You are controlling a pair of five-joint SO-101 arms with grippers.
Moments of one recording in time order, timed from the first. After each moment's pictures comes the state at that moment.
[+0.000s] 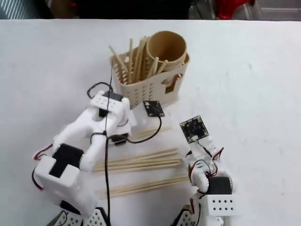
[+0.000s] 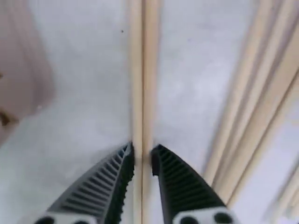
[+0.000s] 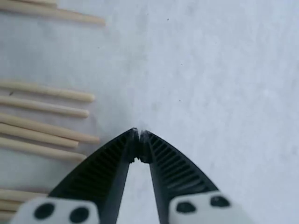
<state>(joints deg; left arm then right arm) 12.4 15.3 24.6 67.8 -52.2 -3.3 -86.3 92.7 56.9 24.7</state>
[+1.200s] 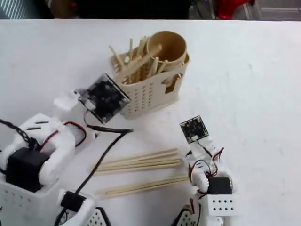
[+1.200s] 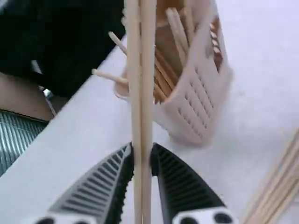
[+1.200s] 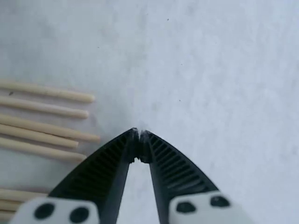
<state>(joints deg) 11.9 -52.4 15.6 80.6 -31.1 -3.3 -86.3 92.7 56.9 24.7</state>
